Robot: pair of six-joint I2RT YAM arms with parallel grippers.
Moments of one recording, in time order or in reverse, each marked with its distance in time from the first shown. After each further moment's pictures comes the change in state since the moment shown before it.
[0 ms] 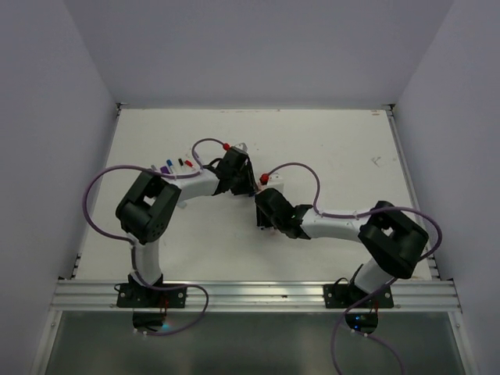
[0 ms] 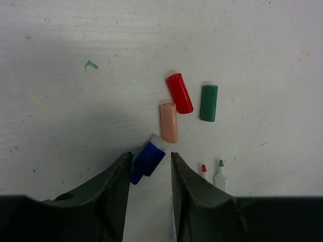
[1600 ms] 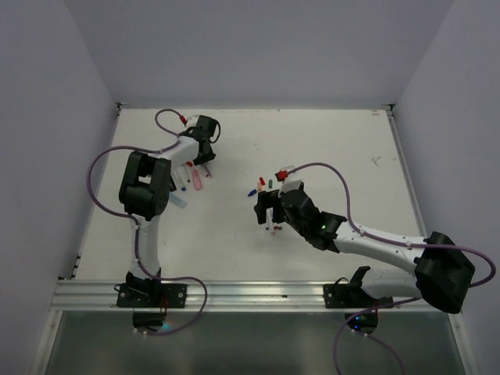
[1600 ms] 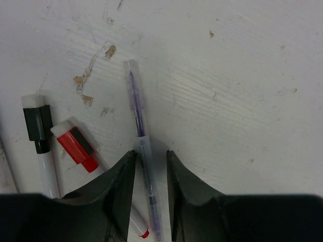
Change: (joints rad) left arm 0.304 0.209 0.384 -0.332 -0.434 0.091; right arm 0.000 -0.409 -0.158 0.094 -0.013 -0.166
